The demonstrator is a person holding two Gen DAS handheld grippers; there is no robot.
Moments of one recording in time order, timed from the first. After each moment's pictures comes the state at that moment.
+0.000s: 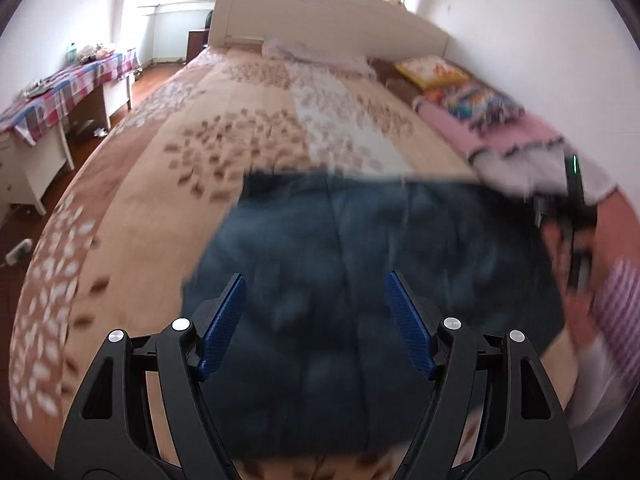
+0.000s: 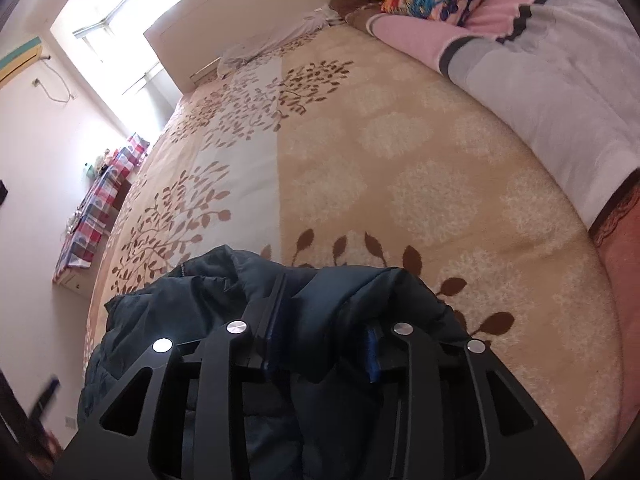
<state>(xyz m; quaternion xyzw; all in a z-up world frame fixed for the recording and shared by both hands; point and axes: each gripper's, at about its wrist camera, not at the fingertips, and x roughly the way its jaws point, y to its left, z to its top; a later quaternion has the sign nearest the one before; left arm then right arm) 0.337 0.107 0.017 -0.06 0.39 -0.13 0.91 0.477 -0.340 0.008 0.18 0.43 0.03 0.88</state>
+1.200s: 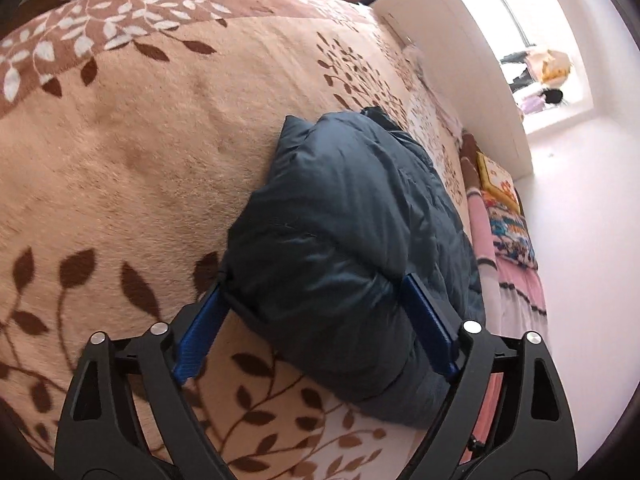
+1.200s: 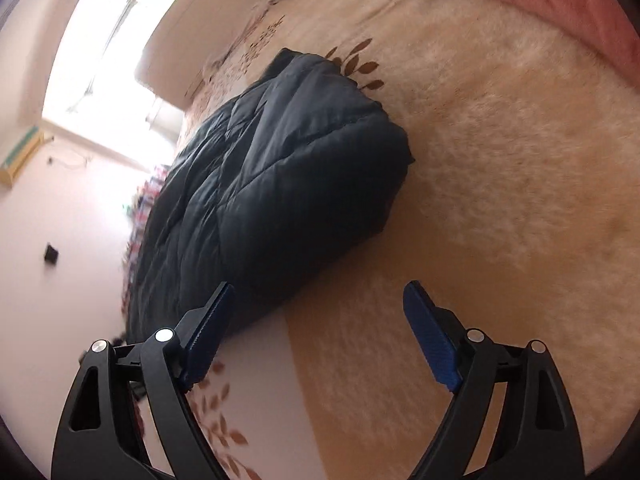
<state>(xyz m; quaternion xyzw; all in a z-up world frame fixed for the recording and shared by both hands) 0.289 0.170 -0.084 -0.44 0.42 -0.01 0.80 0.243 -0.369 -0.105 0.41 0.43 0.05 0.81</state>
